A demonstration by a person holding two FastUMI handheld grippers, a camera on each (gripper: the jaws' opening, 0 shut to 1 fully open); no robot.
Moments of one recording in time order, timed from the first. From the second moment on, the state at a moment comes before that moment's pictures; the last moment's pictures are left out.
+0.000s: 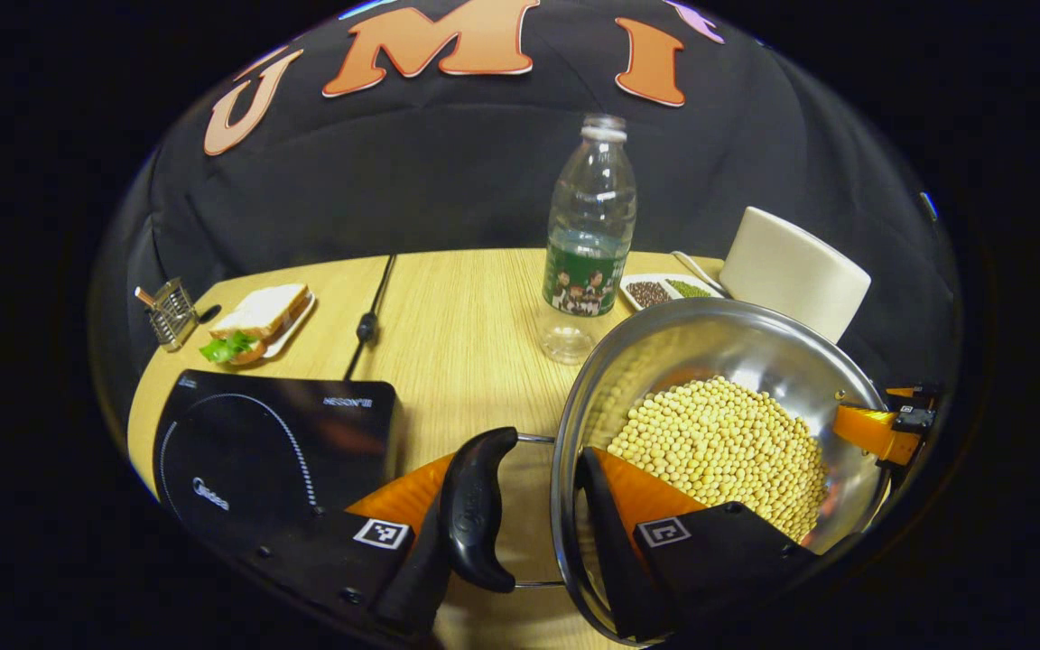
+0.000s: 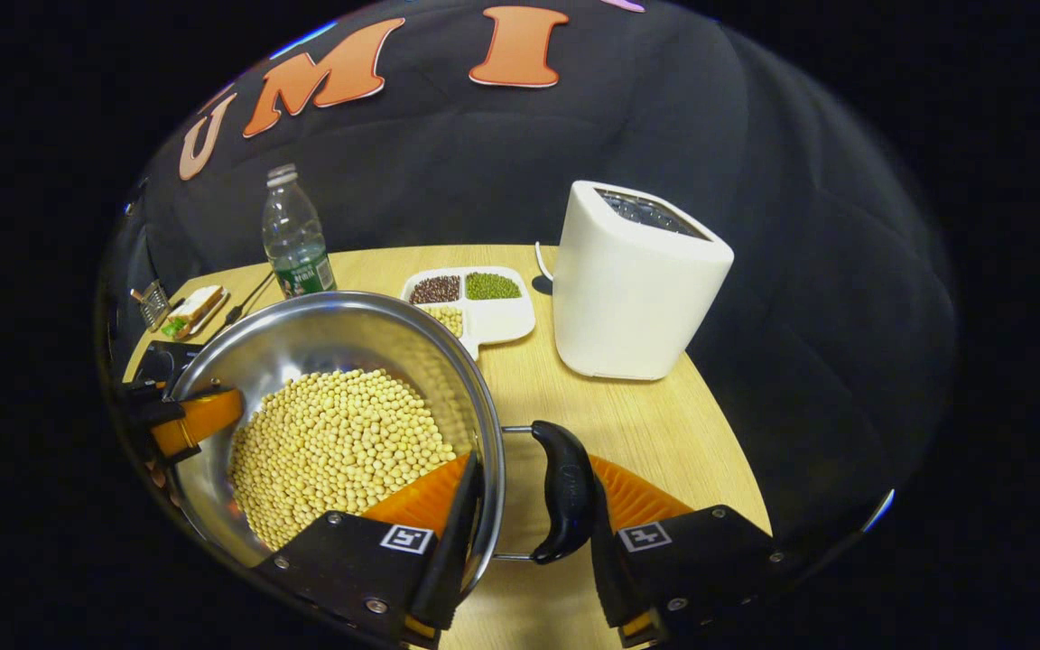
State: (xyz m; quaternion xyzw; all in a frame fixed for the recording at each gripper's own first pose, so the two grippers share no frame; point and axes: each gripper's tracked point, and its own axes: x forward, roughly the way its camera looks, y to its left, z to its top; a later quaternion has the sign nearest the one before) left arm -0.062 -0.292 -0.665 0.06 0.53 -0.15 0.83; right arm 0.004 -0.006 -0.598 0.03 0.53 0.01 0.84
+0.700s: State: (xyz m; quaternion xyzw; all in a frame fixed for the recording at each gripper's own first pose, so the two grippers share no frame) left arm -0.043 -0.185 -0.552 0.06 0.47 -0.12 0.87; right arm 0.005 -0.009 -0.605 0.03 0.49 0.06 0.87
